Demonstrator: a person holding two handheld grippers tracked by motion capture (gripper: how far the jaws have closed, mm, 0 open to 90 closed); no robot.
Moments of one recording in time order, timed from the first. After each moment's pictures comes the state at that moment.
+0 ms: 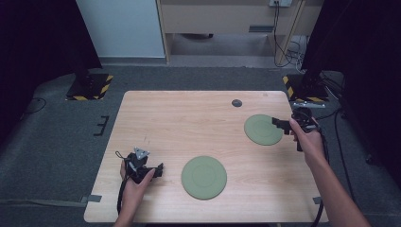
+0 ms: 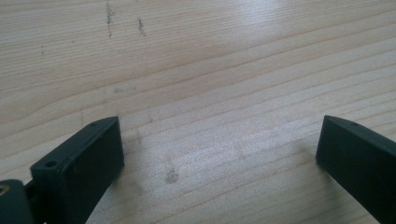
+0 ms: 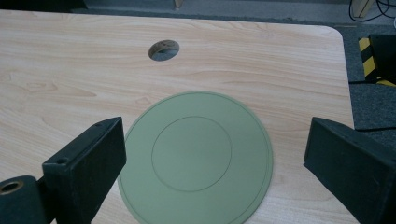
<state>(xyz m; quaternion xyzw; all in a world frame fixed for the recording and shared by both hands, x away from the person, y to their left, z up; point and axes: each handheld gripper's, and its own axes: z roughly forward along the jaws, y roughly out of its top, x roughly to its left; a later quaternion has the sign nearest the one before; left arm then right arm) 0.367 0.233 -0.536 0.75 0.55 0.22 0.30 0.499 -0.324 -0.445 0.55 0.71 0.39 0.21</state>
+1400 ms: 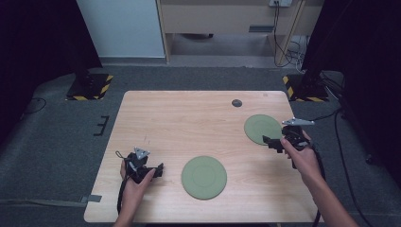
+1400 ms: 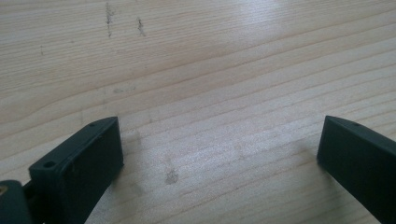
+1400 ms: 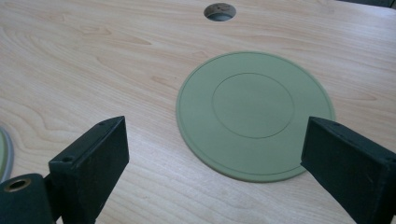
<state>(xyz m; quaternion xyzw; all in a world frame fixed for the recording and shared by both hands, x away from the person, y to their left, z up) 0.367 0.233 -0.537 0.75 0.55 0.22 0.30 0.443 -0.287 -0.459 0.50 0.76 0.38 0.20</state>
